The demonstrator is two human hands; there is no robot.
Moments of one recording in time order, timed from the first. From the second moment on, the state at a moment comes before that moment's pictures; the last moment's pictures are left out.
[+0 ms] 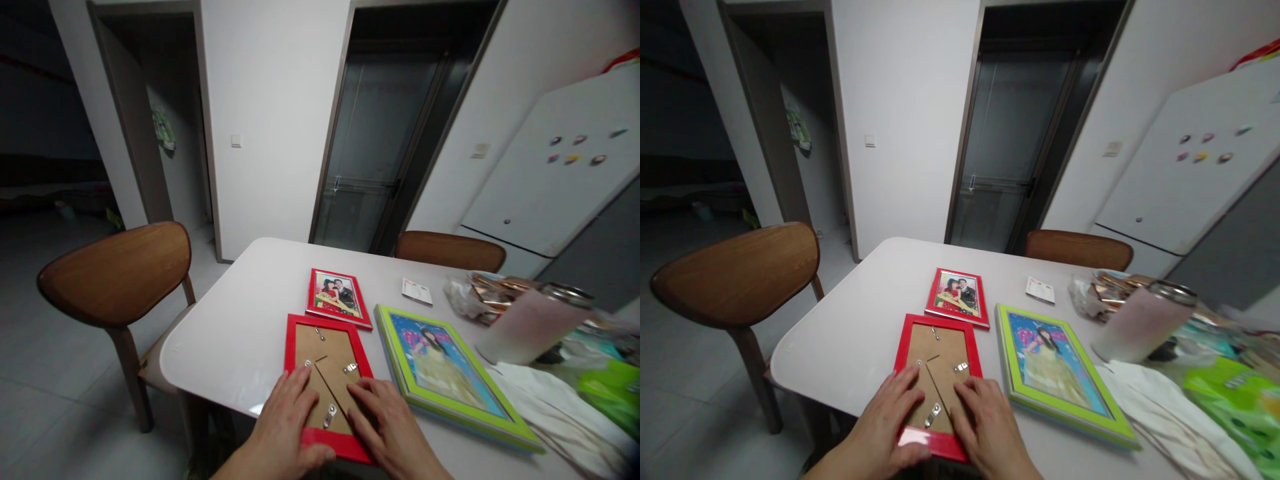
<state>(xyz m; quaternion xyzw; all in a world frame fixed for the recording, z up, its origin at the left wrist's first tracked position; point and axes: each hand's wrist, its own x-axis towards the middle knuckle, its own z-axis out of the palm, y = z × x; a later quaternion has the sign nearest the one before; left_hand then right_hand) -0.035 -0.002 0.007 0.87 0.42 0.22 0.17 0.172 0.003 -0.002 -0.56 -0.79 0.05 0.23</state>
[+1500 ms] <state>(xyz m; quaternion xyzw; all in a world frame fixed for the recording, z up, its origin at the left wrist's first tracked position) -0.045 -0.009 -0.015 0.84 0.37 0.33 0.20 0.094 0.077 0.010 -0.48 -0.83 0.18 0.20</state>
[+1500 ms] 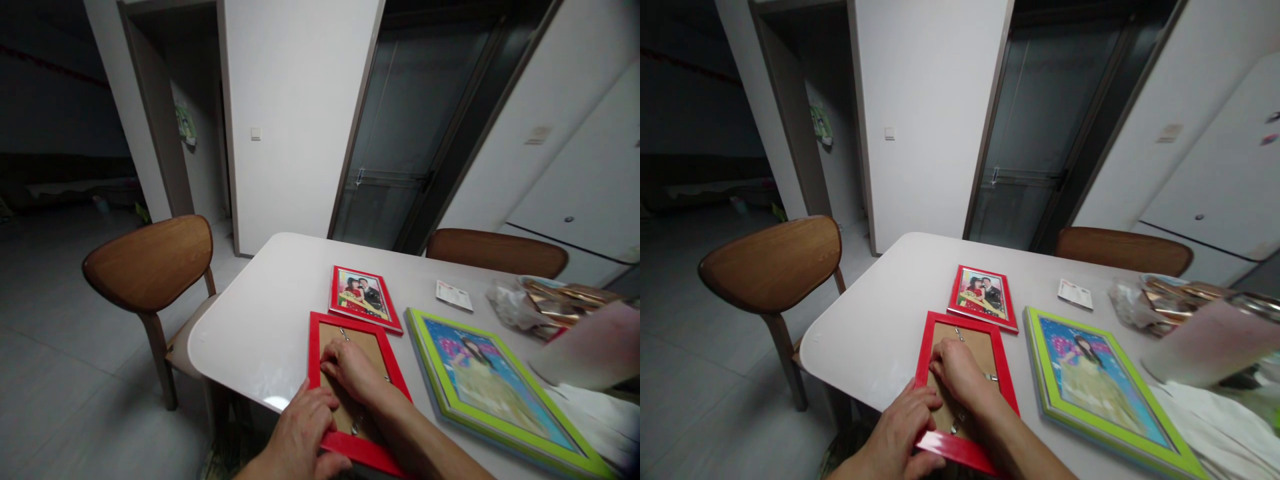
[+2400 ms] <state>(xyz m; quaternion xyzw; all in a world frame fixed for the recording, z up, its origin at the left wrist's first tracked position) -0.051 -0.012 -0.015 0.85 0.38 0.32 0.18 0.129 0.077 0.021 -0.57 -0.78 0.12 0.23</state>
